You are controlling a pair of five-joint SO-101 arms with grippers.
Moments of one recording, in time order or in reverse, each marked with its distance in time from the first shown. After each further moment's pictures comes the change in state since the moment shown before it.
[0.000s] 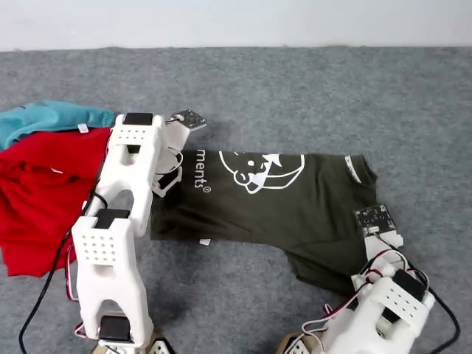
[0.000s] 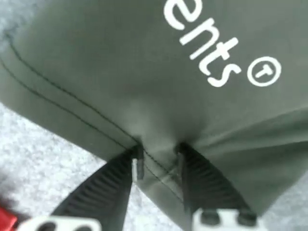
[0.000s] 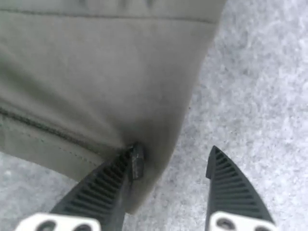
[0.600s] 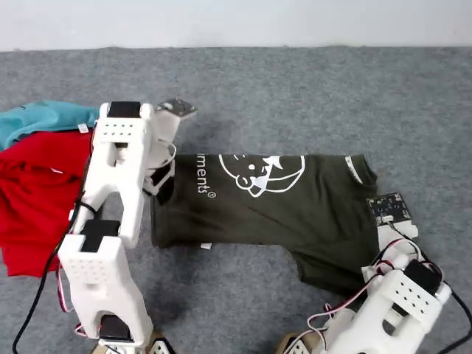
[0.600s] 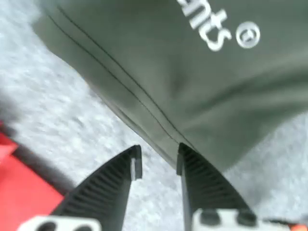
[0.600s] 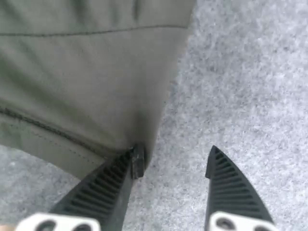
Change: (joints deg) left arm -0.7 -15.1 6.2 9.0 4.5; right arm 0.3 0.0 -9.6 8.7 -2.2
